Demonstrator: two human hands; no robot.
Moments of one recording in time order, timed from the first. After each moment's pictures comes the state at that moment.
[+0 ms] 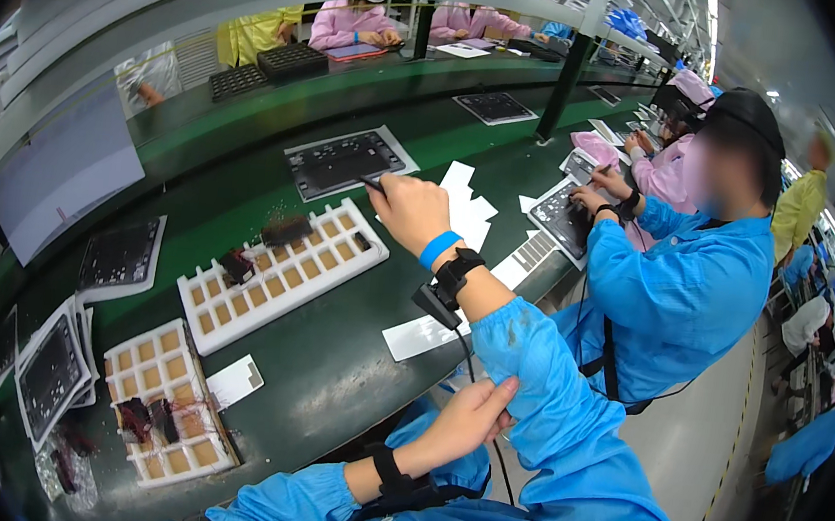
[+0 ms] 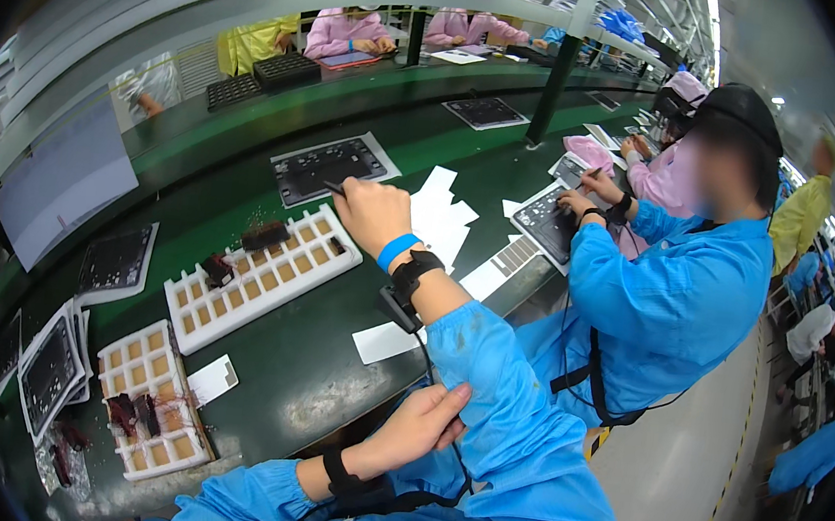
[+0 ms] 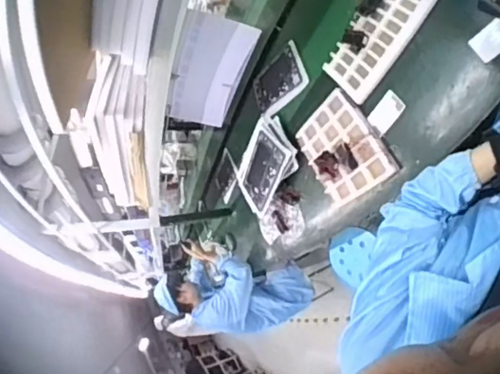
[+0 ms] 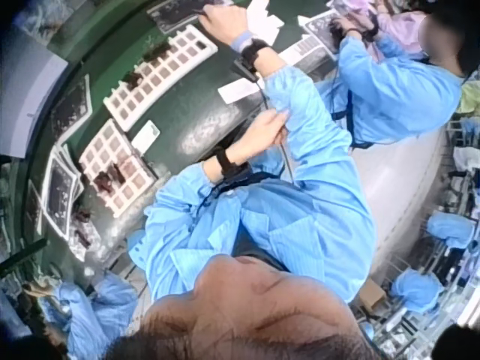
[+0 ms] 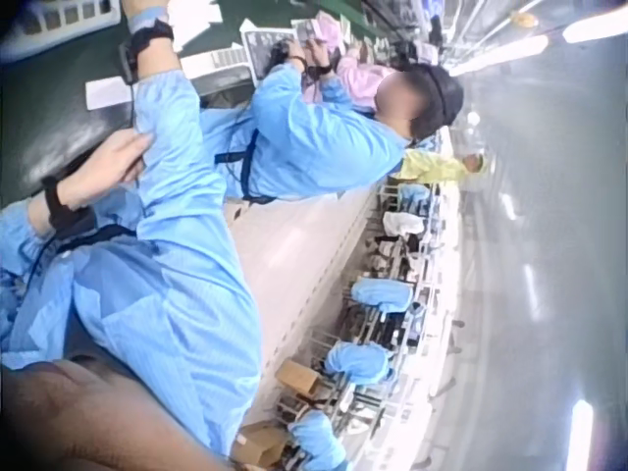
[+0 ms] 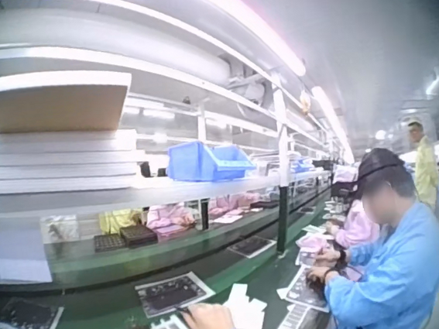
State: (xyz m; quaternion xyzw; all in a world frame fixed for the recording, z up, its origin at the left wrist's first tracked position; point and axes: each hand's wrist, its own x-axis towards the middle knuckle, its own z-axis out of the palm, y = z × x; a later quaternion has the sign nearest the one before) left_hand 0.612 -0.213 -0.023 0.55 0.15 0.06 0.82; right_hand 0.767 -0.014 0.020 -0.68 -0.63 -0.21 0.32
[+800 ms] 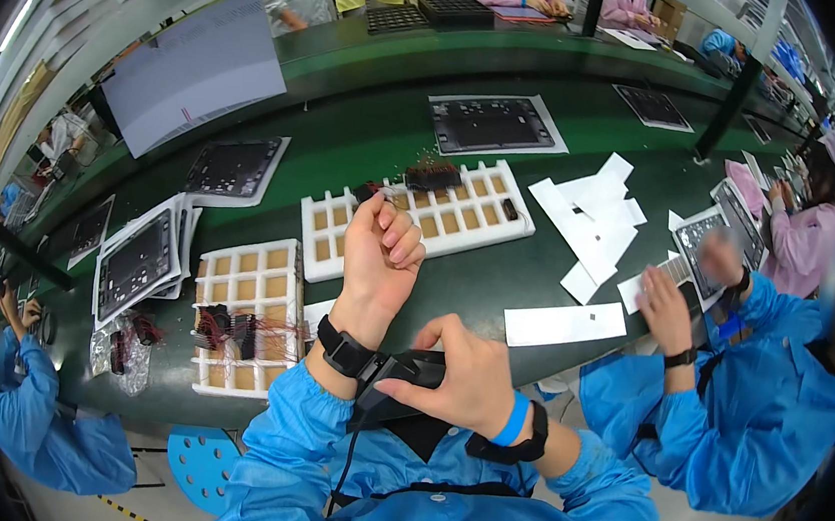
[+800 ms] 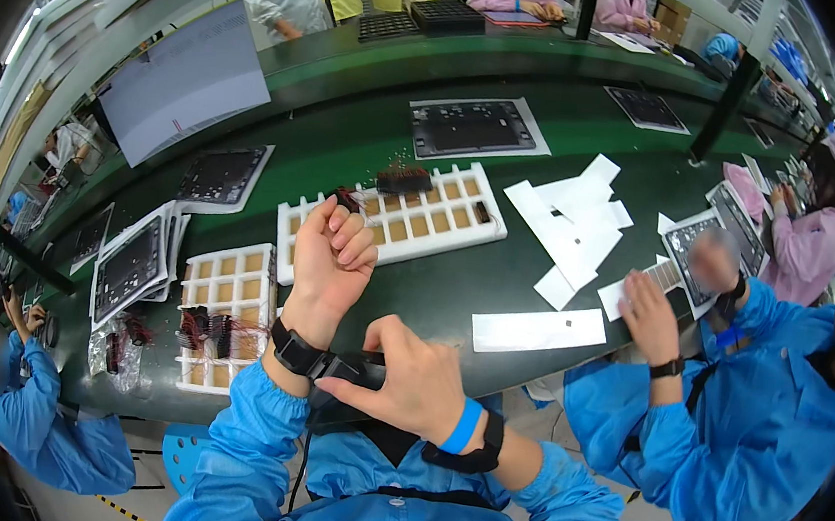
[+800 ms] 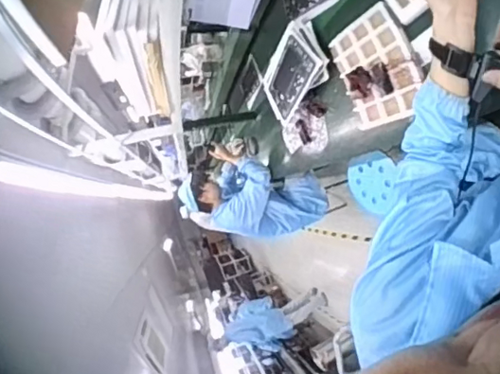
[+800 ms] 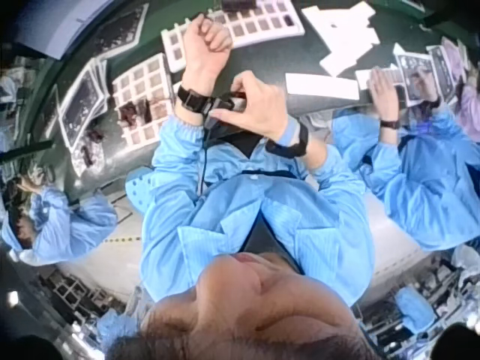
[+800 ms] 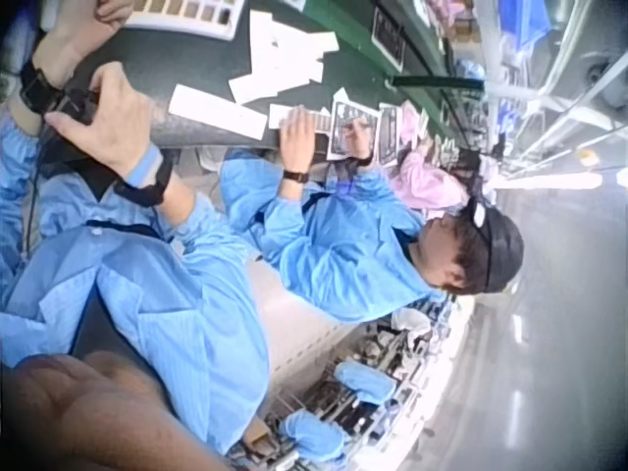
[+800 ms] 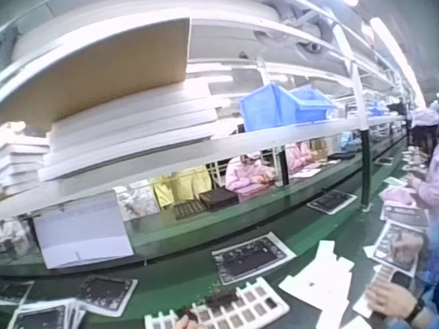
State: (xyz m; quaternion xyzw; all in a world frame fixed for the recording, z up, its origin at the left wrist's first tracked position) left_hand 0.503 -0.023 0.003 0.14 0.17 0.52 0.82; right_hand 0.620 -0.171 0.001 -0.51 -0.73 0.16 0.43
